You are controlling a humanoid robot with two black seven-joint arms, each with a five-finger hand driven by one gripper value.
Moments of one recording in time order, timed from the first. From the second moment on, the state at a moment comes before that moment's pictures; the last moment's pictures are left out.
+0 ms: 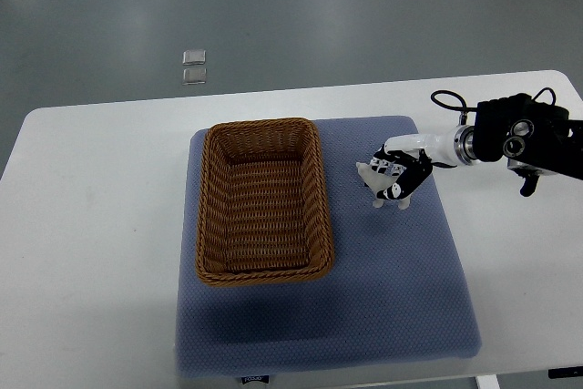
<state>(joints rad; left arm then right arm) -0.06 0.00 -0.17 -0.21 0.04 -0.02 0.14 1.11 -0.58 0.07 1.20 -0.85 0.31 -0.18</state>
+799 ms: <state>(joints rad) -0.06 0.00 -0.17 -0.22 0.04 -0.03 0.14 1.44 -0.48 0.07 1.22 -0.81 0.34 -0.18</state>
